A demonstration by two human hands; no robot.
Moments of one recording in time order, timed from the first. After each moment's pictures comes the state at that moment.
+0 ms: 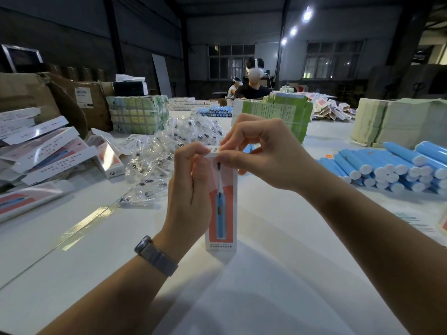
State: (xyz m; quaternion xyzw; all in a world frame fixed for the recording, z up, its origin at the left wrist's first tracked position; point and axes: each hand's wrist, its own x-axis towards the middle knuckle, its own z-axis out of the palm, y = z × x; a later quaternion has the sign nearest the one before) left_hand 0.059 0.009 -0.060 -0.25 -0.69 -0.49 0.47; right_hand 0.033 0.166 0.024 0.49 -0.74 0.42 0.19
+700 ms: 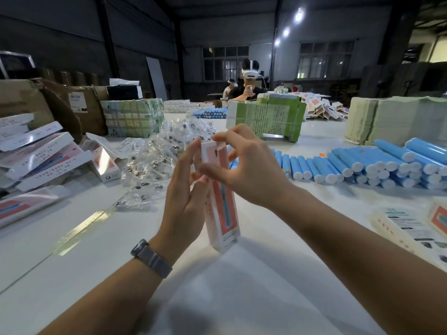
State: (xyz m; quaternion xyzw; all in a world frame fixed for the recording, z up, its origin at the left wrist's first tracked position) left_hand 0.052 0.001 -0.072 -0.25 -0.71 -0.54 0.37; right_hand 0.026 0.144 -0.009 0.33 -0.83 0.32 0.31
